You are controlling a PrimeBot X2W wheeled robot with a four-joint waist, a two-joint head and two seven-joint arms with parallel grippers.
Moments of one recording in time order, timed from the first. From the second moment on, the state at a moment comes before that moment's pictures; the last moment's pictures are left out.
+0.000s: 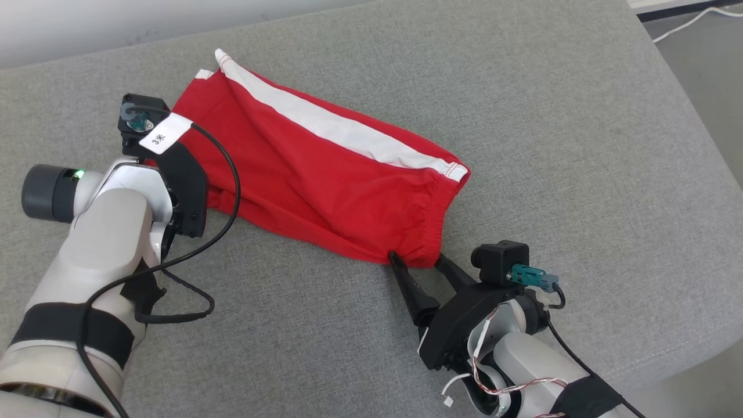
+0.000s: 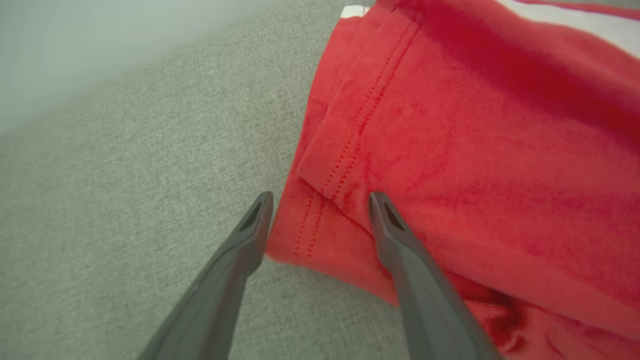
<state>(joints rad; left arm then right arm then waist) -1.12 0.13 -0.60 1.27 -0.27 0.03 0.23 -0.50 -0.08 0.70 0.45 0.85 -0.13 -0.11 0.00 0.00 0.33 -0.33</state>
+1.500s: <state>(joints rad) -0.82 0.02 -0.45 1.20 -0.52 -0.06 0.03 -0.36 -0.37 0.65 0.38 0.68 -0.13 -0.05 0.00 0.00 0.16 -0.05</state>
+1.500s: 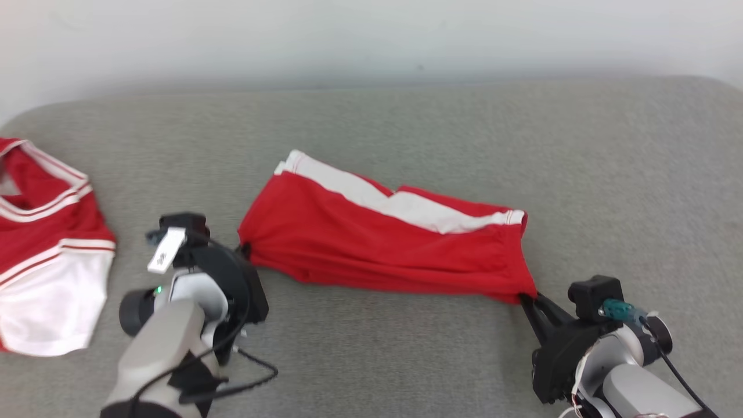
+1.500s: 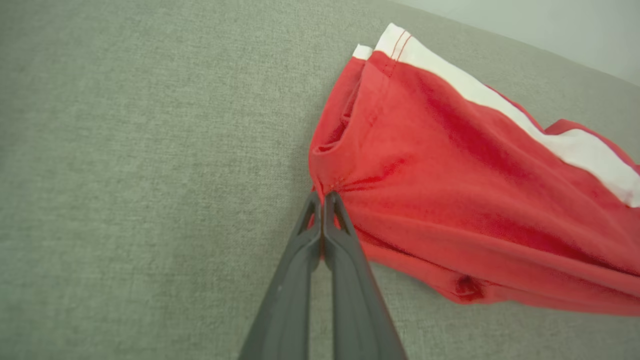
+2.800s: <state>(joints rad) -0.24 0.06 -0.70 0.66 -0.76 0.05 -0.05 -0.04 -0.37 0.42 0.22 0.55 -0.13 0.16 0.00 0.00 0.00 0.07</state>
